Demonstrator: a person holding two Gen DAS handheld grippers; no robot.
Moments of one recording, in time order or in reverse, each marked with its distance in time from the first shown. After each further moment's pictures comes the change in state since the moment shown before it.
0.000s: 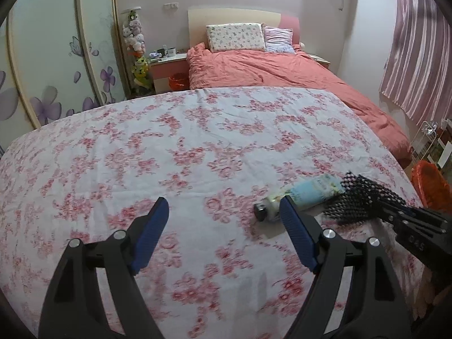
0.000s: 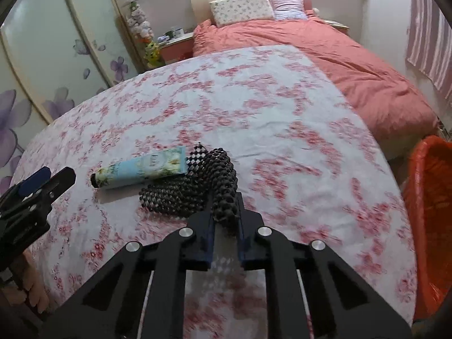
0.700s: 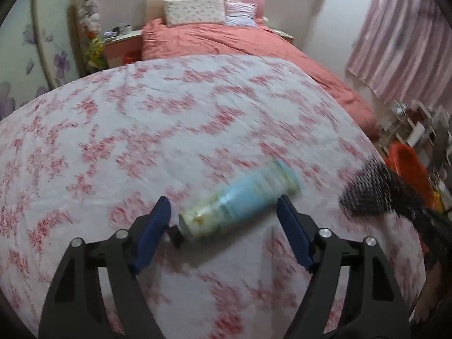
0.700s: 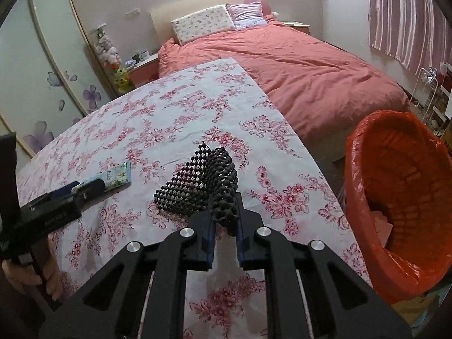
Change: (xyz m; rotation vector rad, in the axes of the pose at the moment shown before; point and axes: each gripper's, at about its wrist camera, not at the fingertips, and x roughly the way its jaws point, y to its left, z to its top) left arm 0.053 -0.049 0.005 0.070 0.144 -0.225; right arm -0.027 -0.050 -0.009 0.123 -0.061 -0.067
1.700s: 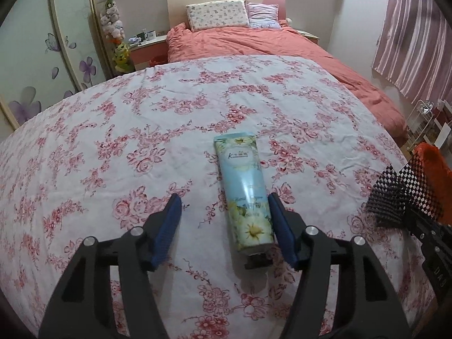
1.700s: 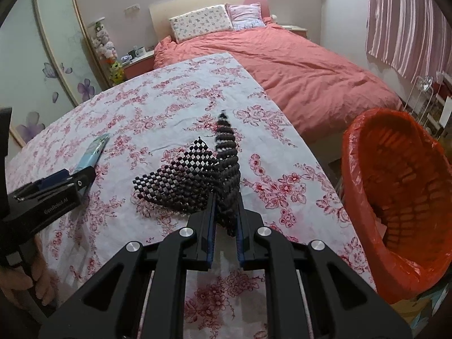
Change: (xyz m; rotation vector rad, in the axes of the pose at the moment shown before) left arm 0.004 -0.015 0.000 -0.035 -0.023 0.193; right arm 0.011 0.002 -0.014 -0.052 -0.019 -0.064
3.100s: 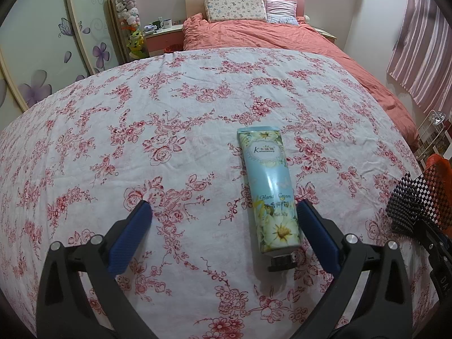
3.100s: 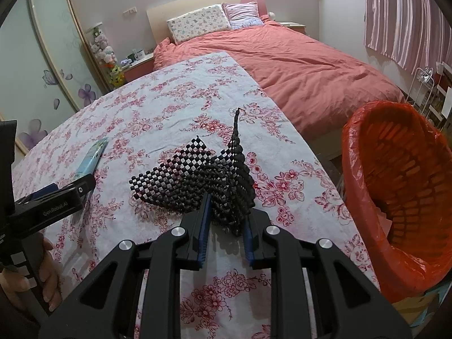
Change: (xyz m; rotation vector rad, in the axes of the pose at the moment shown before) left arm 0.007 0.013 0.000 -0.071 0.041 0.046; right arm -0.001 -0.011 -0.002 0.051 0.005 0.038
